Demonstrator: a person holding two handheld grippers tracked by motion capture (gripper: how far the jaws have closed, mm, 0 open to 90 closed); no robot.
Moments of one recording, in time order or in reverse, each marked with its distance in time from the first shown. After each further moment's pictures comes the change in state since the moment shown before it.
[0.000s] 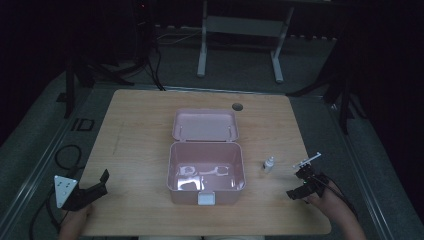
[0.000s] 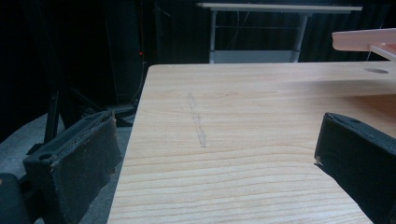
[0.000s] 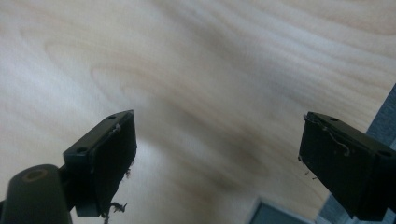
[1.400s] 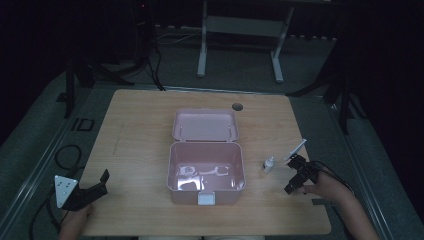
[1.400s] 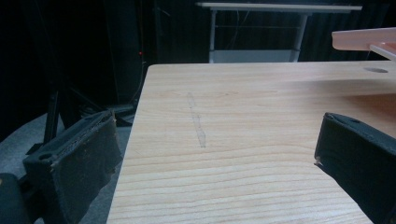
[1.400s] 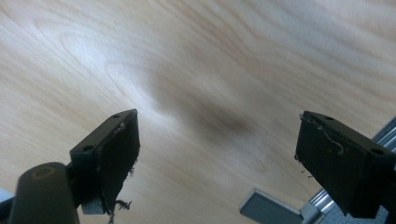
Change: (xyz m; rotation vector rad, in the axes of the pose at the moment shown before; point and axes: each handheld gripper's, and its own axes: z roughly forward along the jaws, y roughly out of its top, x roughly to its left) left arm 0.000 0.000 0.000 0.002 -0.002 0.001; right arm -0.005 0.044 0.000 0.217 0.064 -0.058
